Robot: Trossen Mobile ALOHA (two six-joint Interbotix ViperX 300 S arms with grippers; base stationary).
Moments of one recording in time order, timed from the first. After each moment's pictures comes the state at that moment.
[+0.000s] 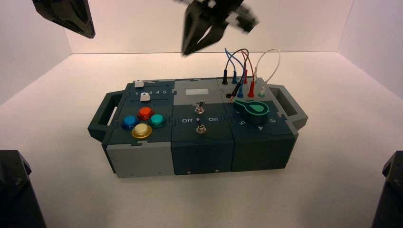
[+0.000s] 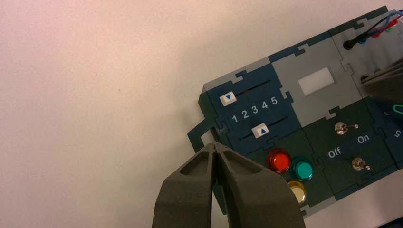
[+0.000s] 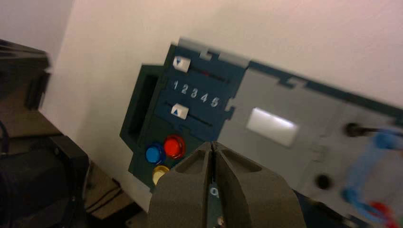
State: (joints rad) left arm -0.36 -0.62 0.96 -0.05 0.72 0.01; right arm 0.77 -0.04 0.63 0.52 0.50 0.00
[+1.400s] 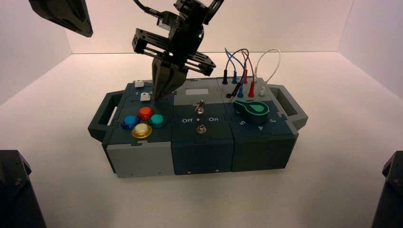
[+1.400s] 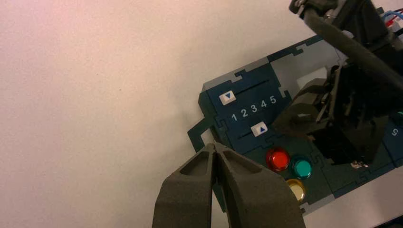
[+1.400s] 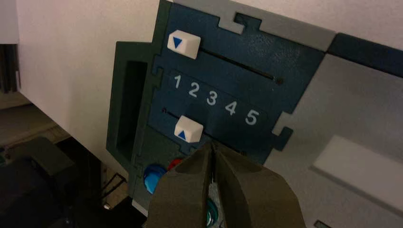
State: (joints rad) left arm -0.36 -0.64 0.97 -0.05 0.73 0.01; right arm 0.83 0.34 0.38 0.65 0.62 -0.02
